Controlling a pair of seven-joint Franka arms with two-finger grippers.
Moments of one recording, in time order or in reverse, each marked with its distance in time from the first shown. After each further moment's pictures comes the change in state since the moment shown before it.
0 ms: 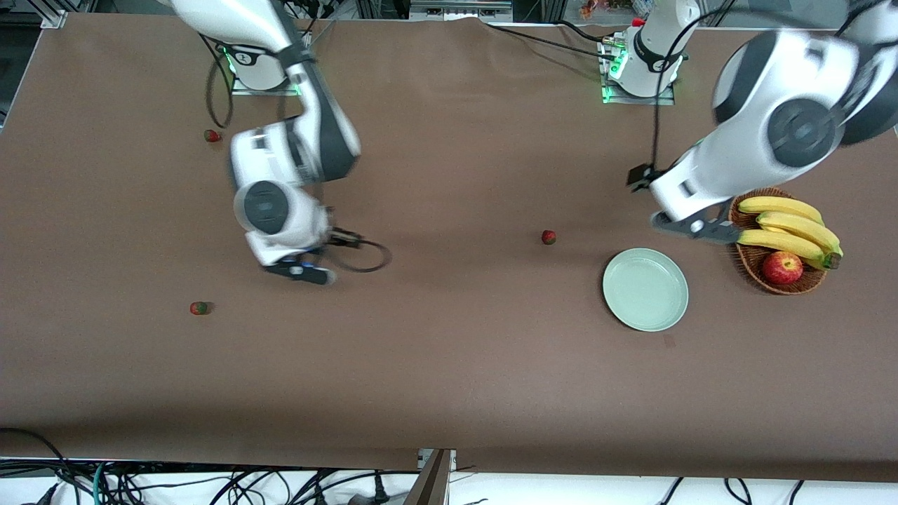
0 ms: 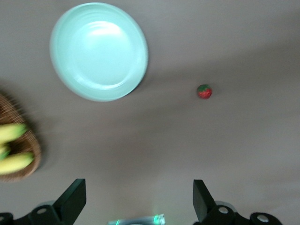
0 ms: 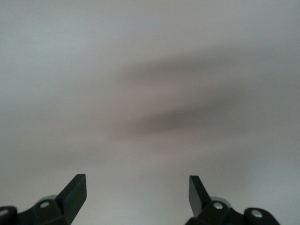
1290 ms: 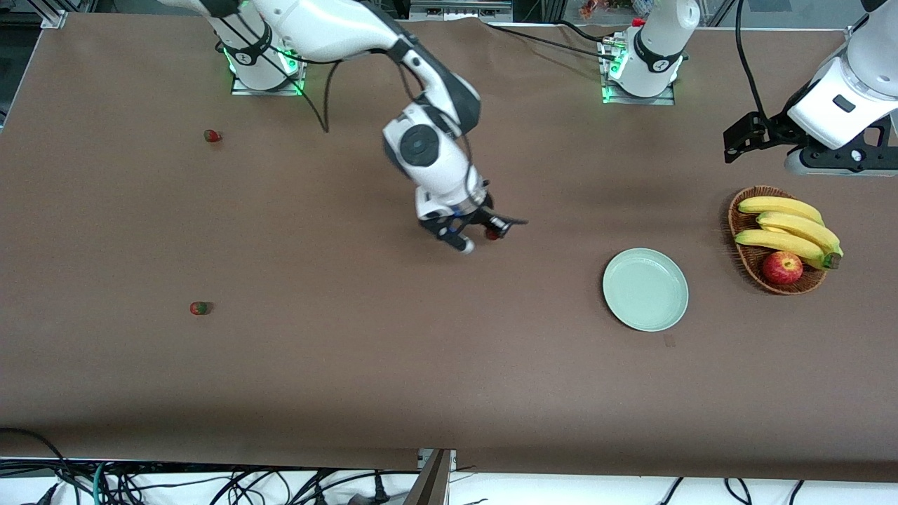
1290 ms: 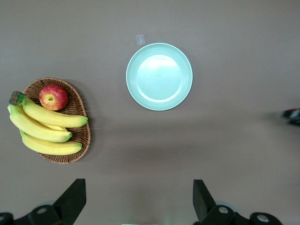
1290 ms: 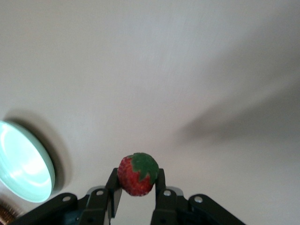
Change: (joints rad) left arm 0.029 -0.297 0.175 0.026 0.004 -0.100 0.027; right arm 0.032 0.356 0.601 0.339 0.005 0.722 0.961
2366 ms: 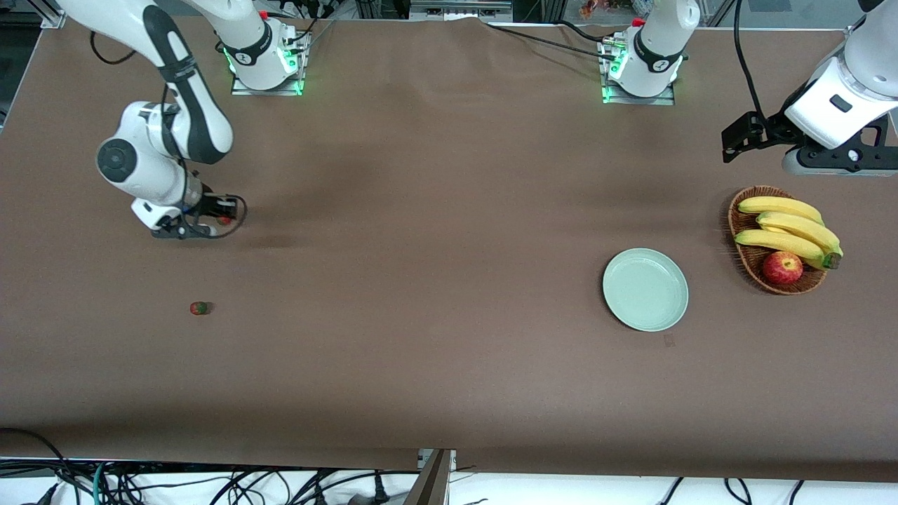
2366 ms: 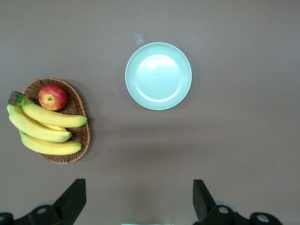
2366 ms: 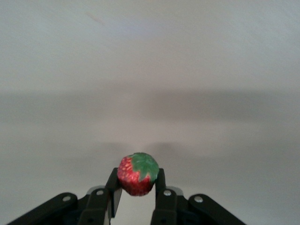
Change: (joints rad) left arm -0.001 -0.001 -0.004 -0.002 0.000 0.000 0.000; right arm -0.538 -0.590 -0.297 -0.919 -0.173 -0.178 -1.275
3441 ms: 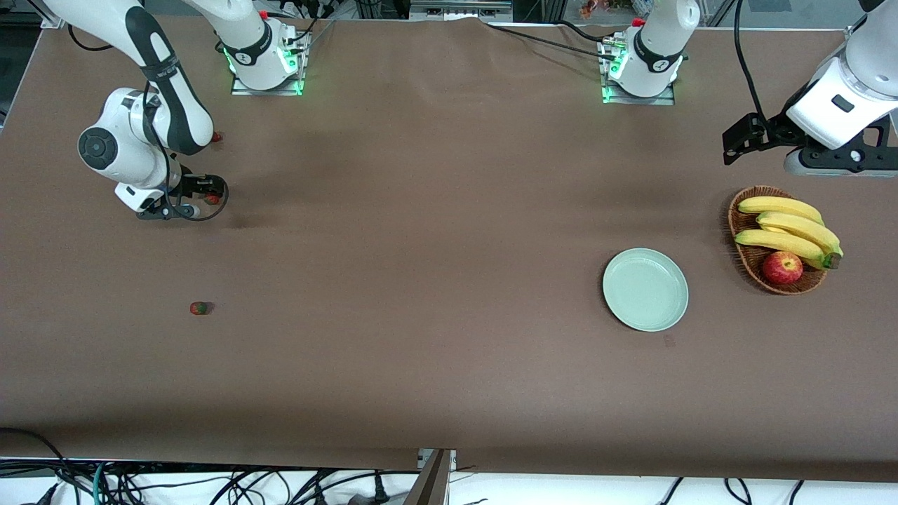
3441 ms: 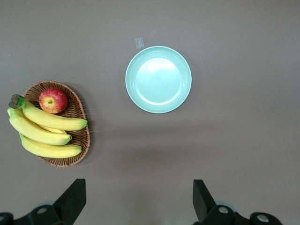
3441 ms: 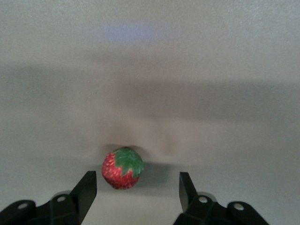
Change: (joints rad) left arm 0.000 0.000 0.000 -0.002 0.000 0.011 0.000; right arm -0.008 -0.009 -0.251 -0.214 -0.057 0.103 -0.341
